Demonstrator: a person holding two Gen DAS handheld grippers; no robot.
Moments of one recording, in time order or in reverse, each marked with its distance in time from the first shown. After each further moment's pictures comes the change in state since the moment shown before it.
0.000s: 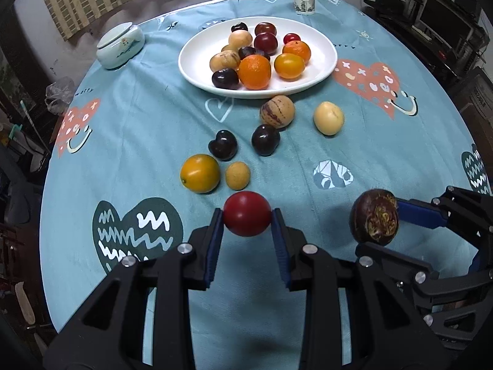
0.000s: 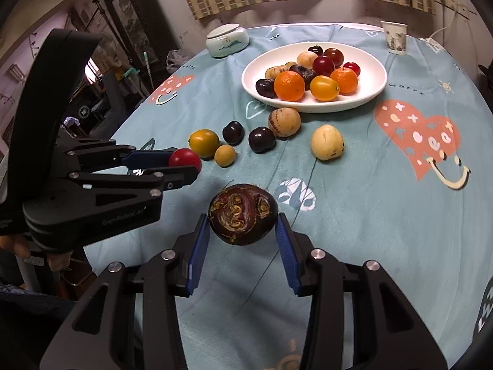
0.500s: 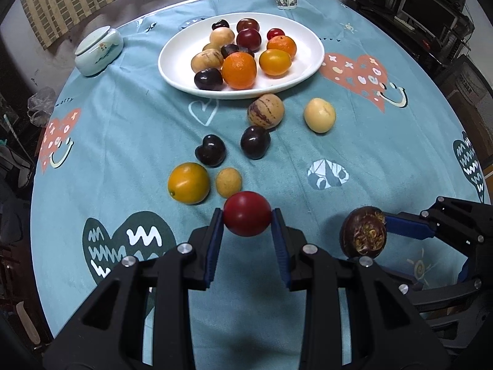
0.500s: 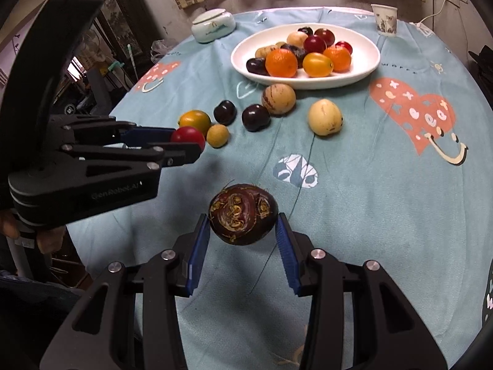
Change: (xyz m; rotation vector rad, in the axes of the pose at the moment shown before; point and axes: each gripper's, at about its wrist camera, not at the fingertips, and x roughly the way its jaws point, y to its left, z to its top) left arm 0.013 0.004 0.010 0.059 0.015 -0.072; right arm 0.017 0.003 -0.005 0.041 0.060 -0.053
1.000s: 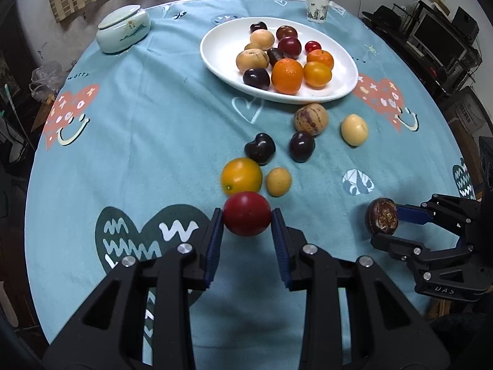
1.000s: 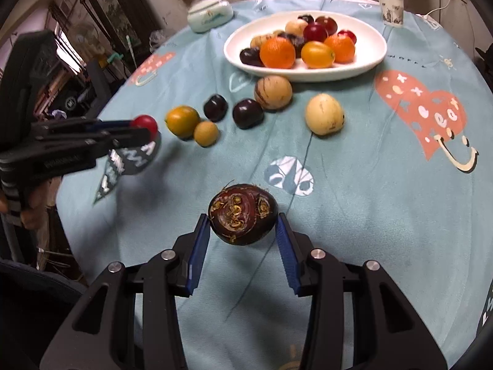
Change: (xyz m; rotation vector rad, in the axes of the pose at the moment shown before) left arm -0.001 0.059 -0.001 -0.111 -0.011 -0.053; right arm 0.019 -0.016 0.016 -0.012 0.067 0.017
